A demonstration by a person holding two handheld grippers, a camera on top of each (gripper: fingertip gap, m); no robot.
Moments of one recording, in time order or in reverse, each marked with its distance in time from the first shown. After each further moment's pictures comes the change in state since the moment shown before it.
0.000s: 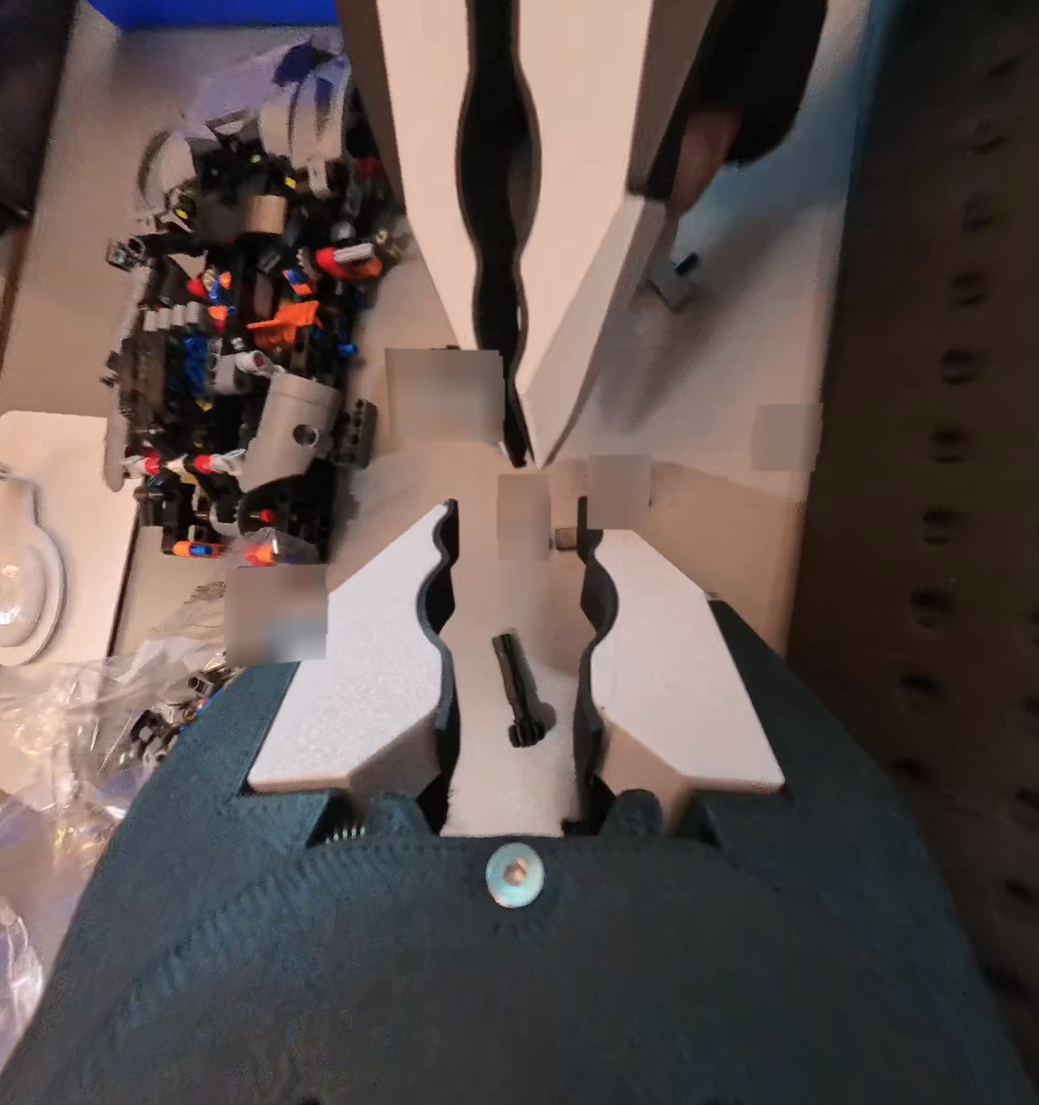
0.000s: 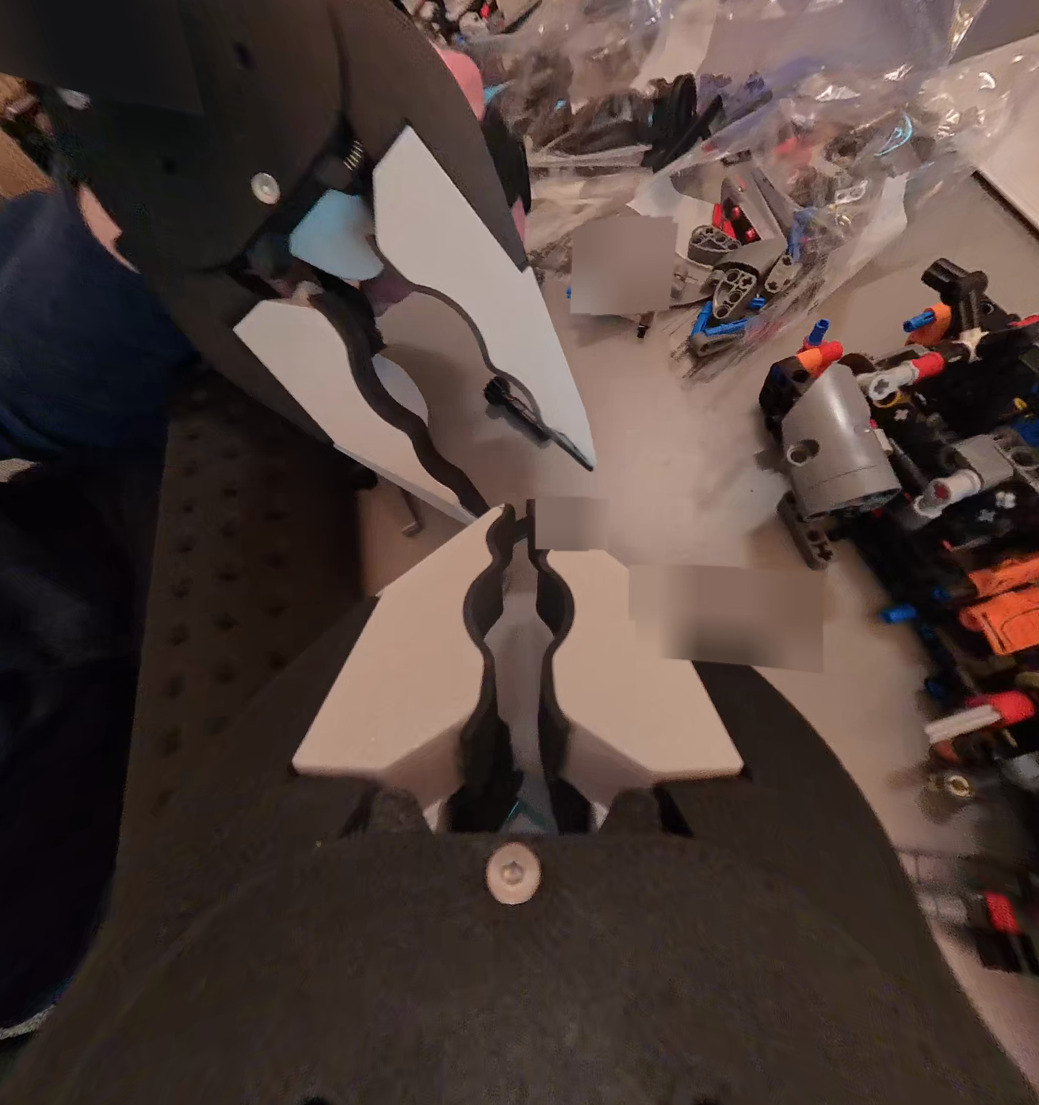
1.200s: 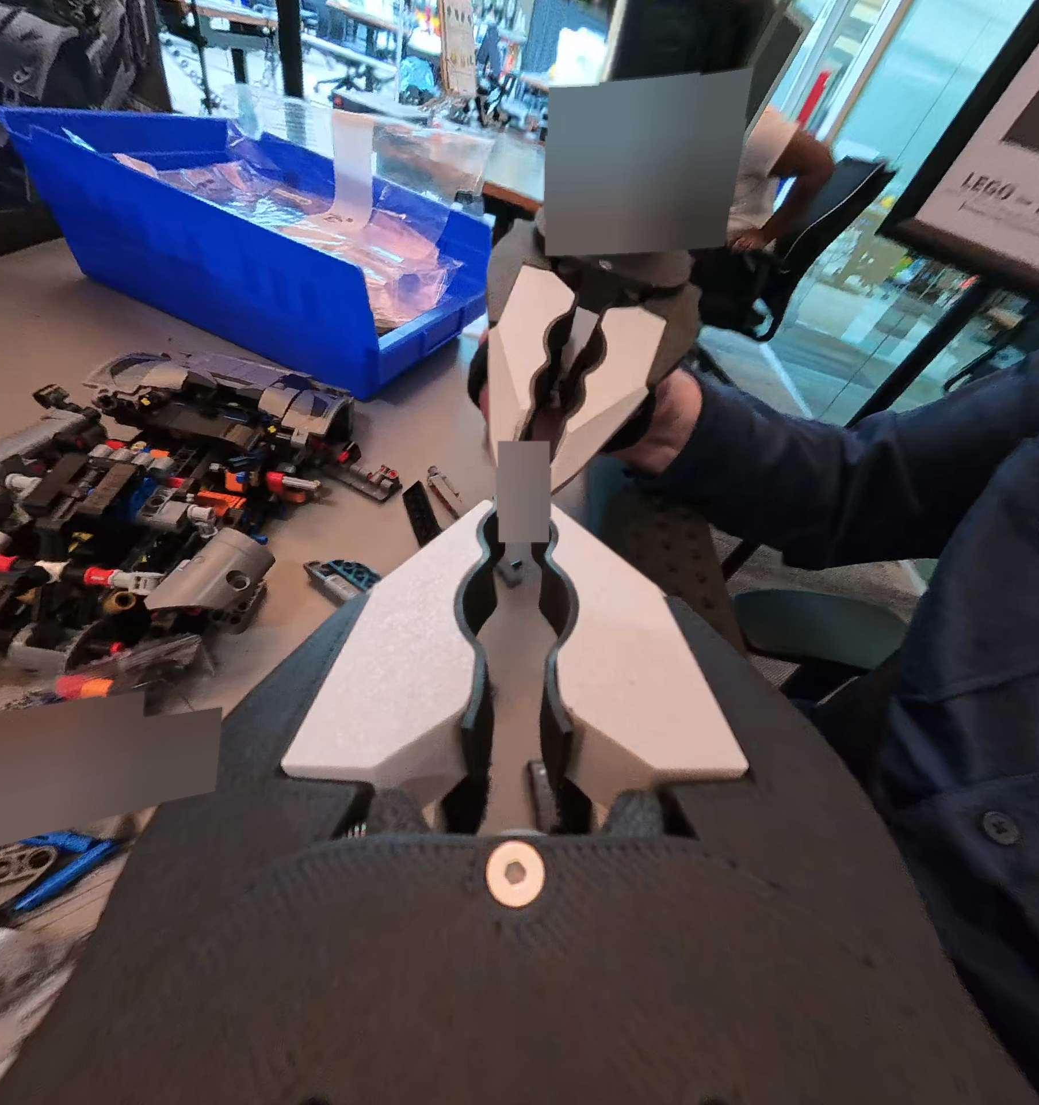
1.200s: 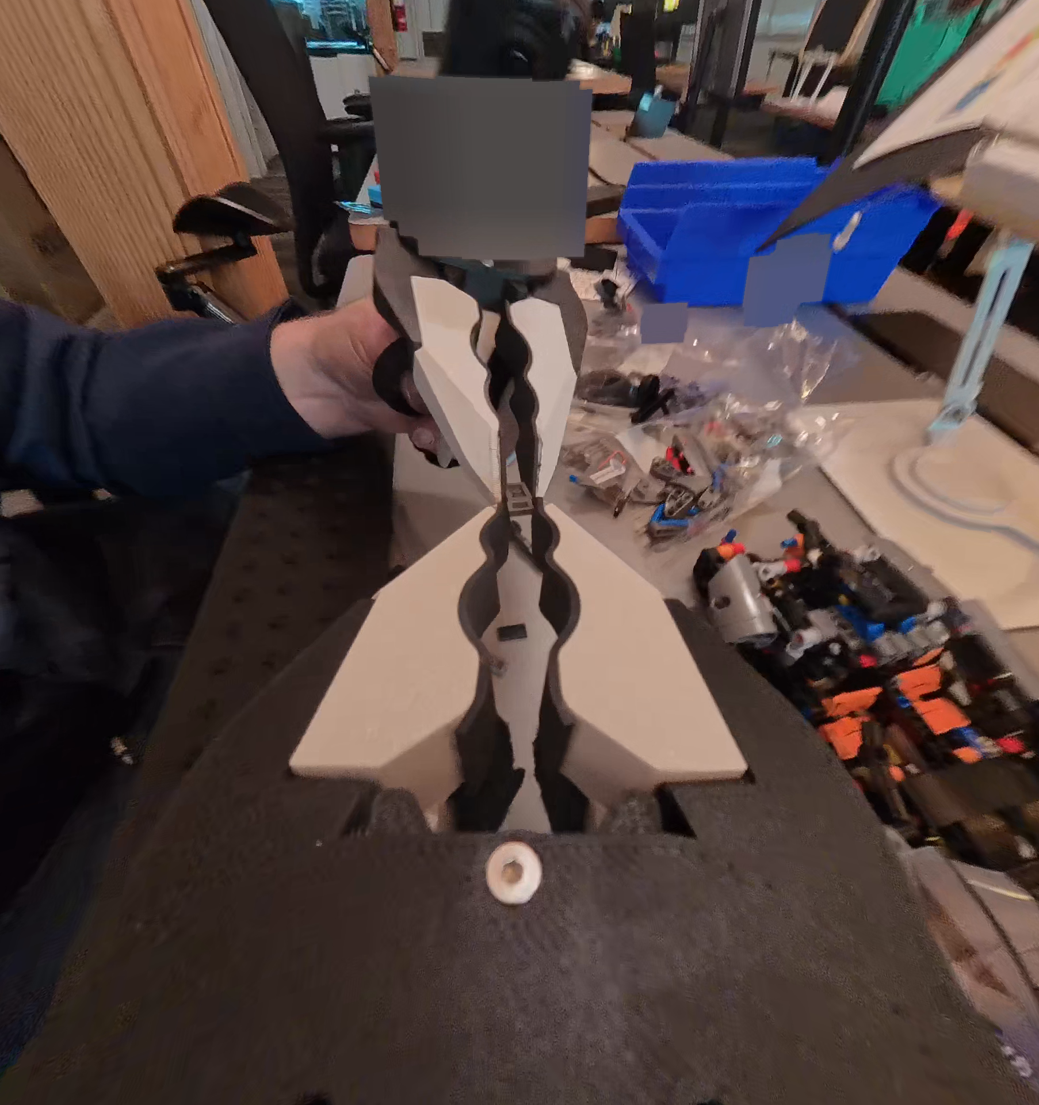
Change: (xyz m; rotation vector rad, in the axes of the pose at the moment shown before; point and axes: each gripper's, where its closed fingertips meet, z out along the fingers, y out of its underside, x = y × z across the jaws) left arm -0.010 -0.070 -0.064 0.637 0.399 -0.480; right arm -0.026 -0.053 -0.056 0.340 0.025 -0.244
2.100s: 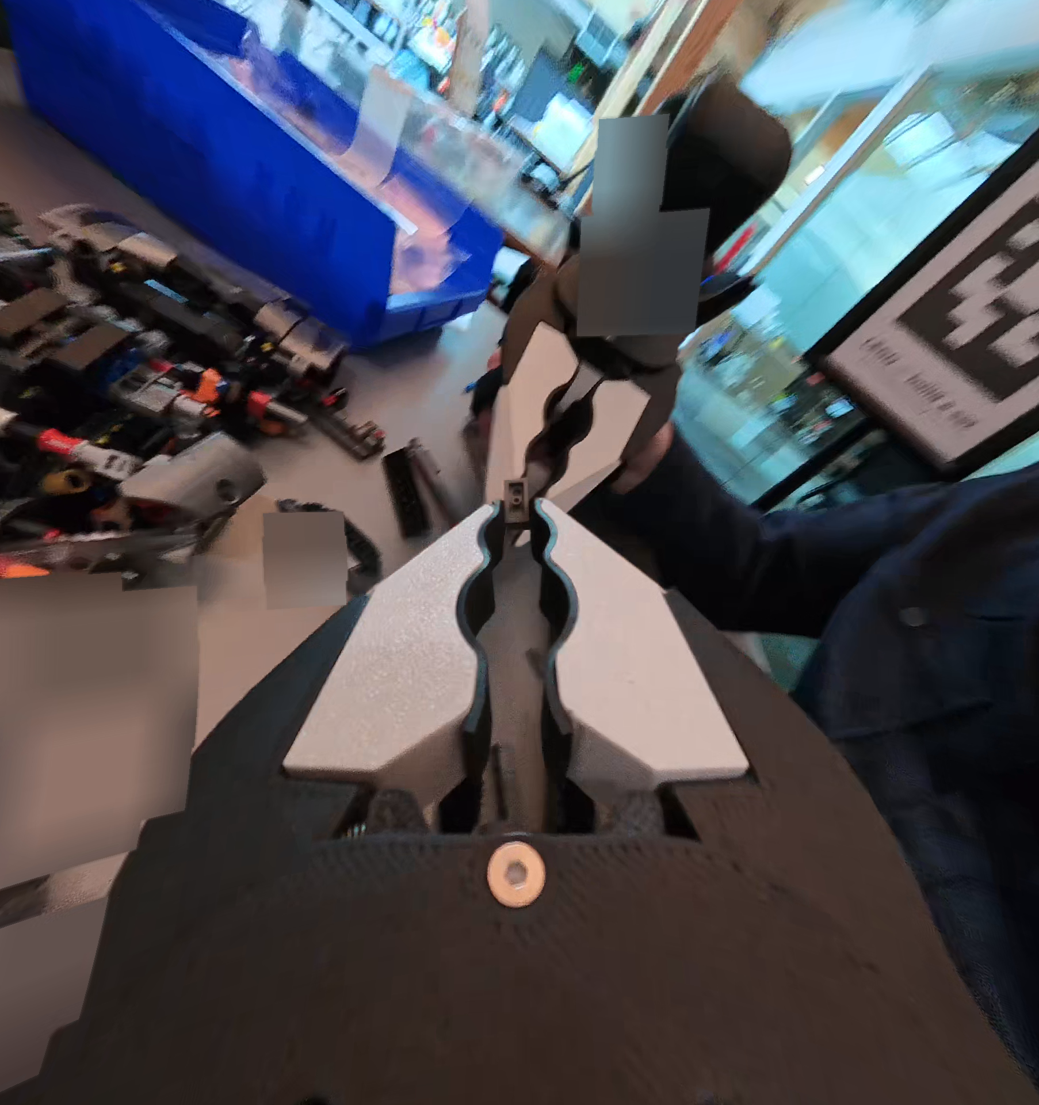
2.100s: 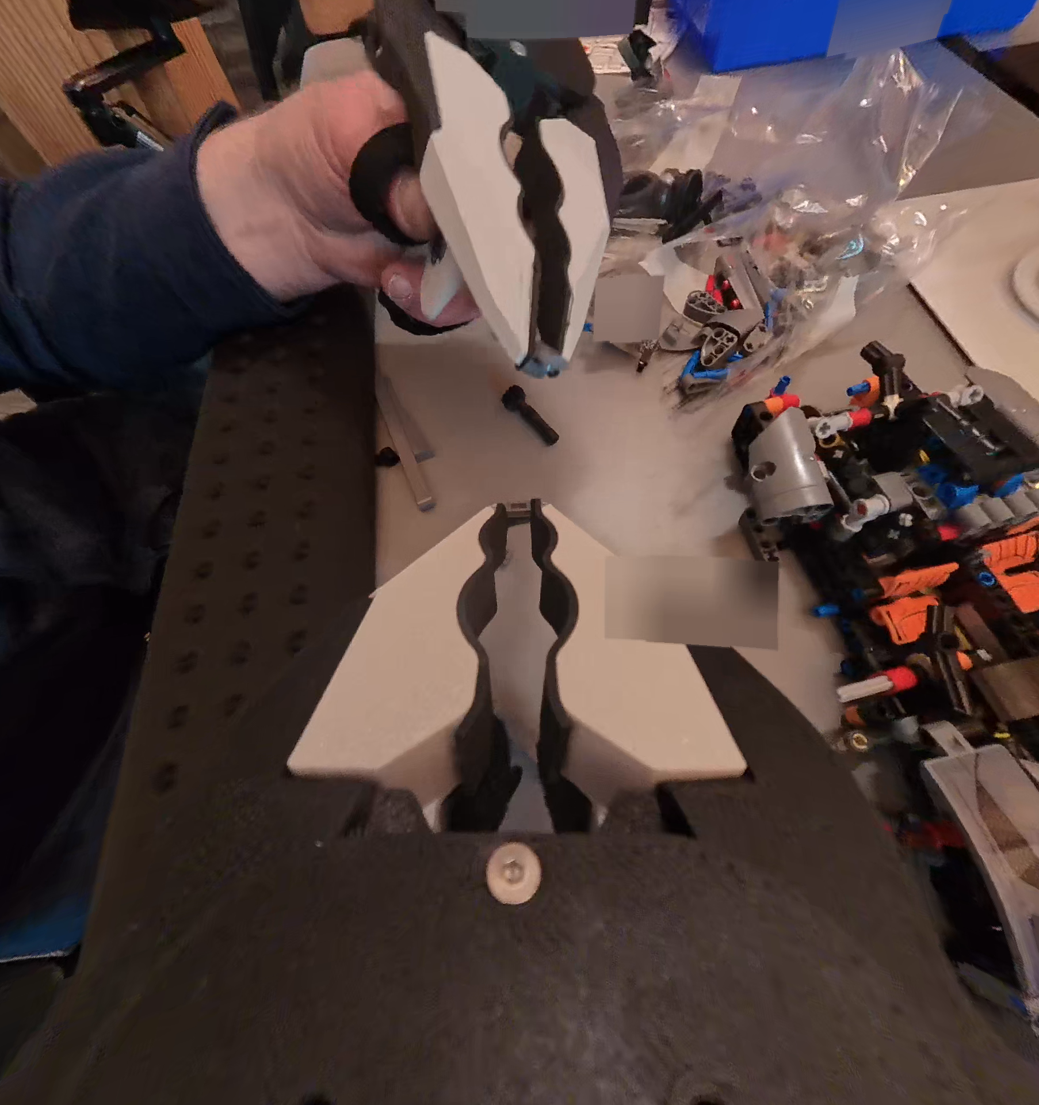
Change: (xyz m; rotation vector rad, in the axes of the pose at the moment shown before) left arm -0.019 0.011 -0.005 0.040 0.074 -0.306; right arm 0.004 0.057 0.004 -0.266 -0.047 0.116
